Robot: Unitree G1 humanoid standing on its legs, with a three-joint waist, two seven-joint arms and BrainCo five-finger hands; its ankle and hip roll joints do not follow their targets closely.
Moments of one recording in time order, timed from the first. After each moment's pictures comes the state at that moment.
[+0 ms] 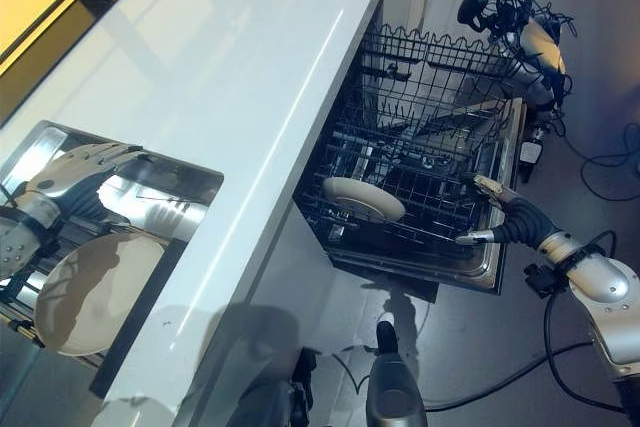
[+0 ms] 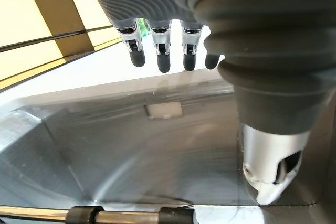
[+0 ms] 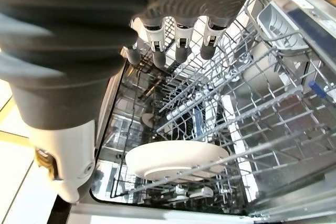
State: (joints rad) left arm -0.22 1.24 -0.12 0.26 0.52 -0.30 0.00; right arm 0.04 -0.97 -0.11 0.02 0.31 -0.17 0.36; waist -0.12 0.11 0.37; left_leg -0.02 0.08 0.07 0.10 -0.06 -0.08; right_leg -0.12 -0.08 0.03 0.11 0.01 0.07
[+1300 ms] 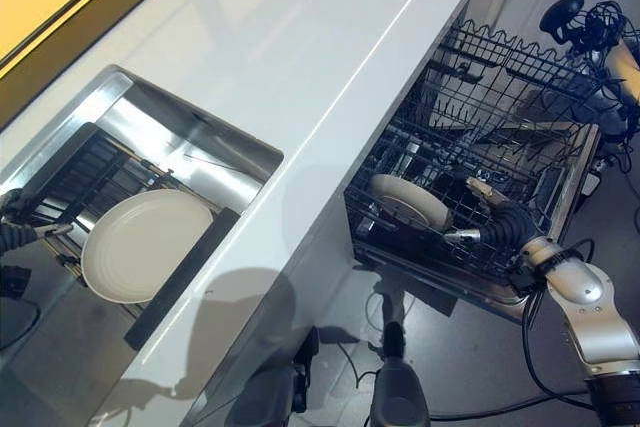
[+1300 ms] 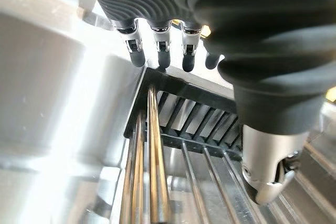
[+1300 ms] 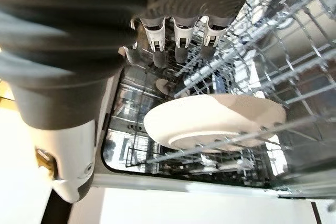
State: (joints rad) left arm -0.14 0.96 0.18 0.52 -0.11 0.08 -0.01; right arm 0.00 -0.85 -0.08 0.05 0.26 -0.11 0.33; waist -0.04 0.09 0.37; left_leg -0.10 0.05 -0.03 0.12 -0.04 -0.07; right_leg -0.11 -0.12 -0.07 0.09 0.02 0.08
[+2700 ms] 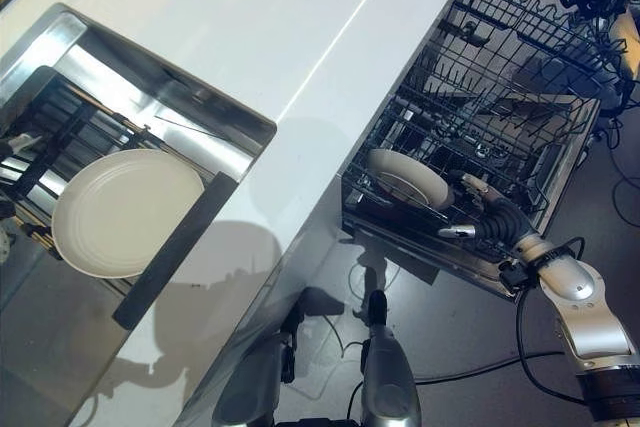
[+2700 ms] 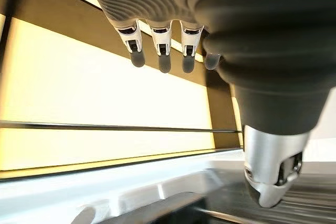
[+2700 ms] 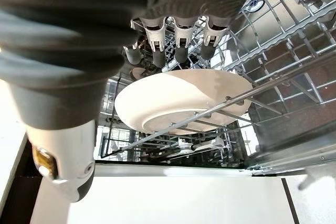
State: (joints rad) left arm -0.17 1.04 0.18 0.15 0.53 0.01 0.57; right arm -0.04 -0.83 -0.07 0.04 0.31 -0.12 0.31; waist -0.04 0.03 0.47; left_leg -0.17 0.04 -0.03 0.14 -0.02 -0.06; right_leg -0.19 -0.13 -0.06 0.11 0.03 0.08
